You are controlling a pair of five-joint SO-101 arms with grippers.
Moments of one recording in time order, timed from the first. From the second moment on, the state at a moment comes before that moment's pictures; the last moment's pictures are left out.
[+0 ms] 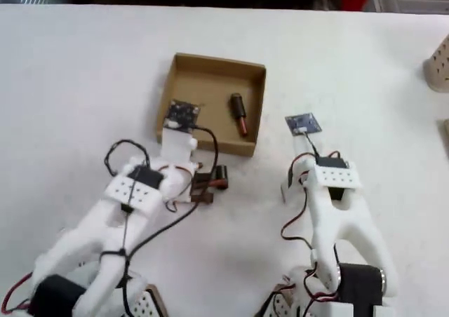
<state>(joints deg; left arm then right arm) 16.7 -22.4 58.9 39.3 13.0 1.5 -16.0 53.8 52.2 17.0</state>
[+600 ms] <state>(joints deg) 15.6 -25.4 57.8 41.7 13.4 1.4 -16.0 54.0 50.6 18.2</state>
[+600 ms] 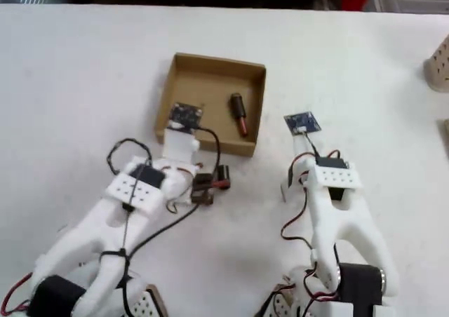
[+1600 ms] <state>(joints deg) 19.5 -13.0 54.2 43.6 9.7 1.3 -16.0 54.0 50.6 18.3</state>
